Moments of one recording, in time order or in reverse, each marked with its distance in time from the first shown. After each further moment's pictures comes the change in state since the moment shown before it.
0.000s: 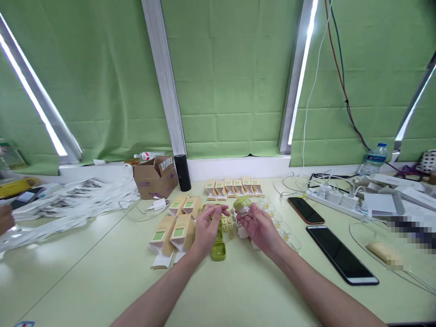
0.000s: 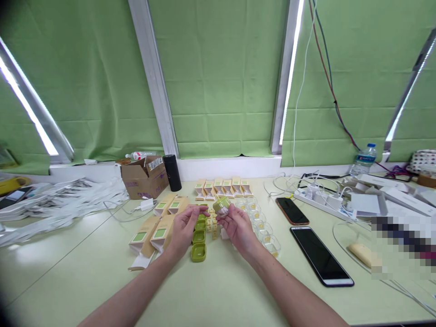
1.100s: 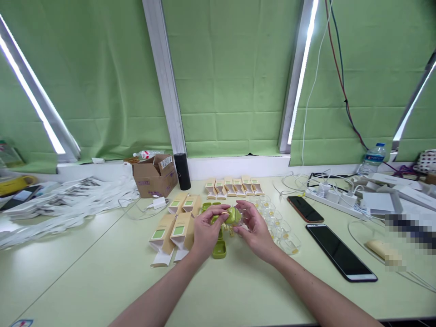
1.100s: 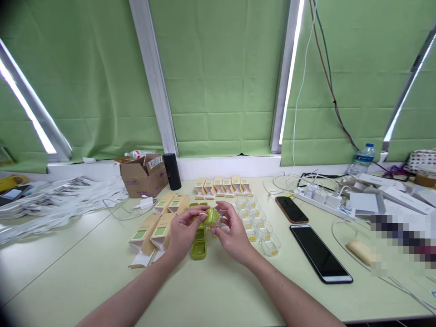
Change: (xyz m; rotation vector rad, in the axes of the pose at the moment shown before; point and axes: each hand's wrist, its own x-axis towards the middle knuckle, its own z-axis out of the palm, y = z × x) left_hand -0.010 -0.001 0.007 -0.235 0.062 -0.051; right_hand -0.021 0.000 0.010 -0.480 -0.116 -0.214
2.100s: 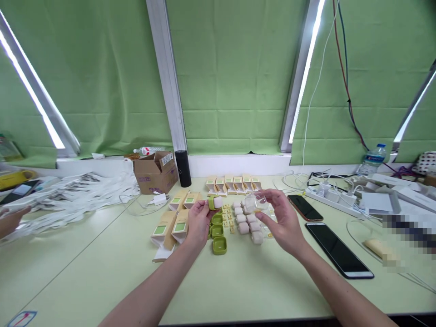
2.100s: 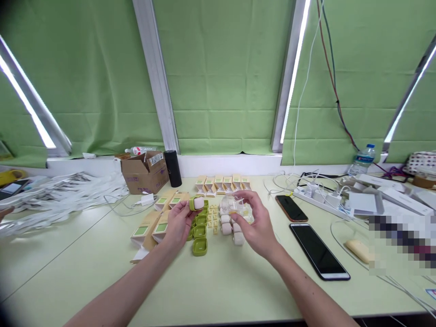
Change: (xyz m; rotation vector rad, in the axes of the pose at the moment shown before) left_hand 0.022 -0.025 -0.019 -0.387 0.256 -0.291; right_hand 0.001 -0.053 -0.052 -0.349 0.131 -0.299
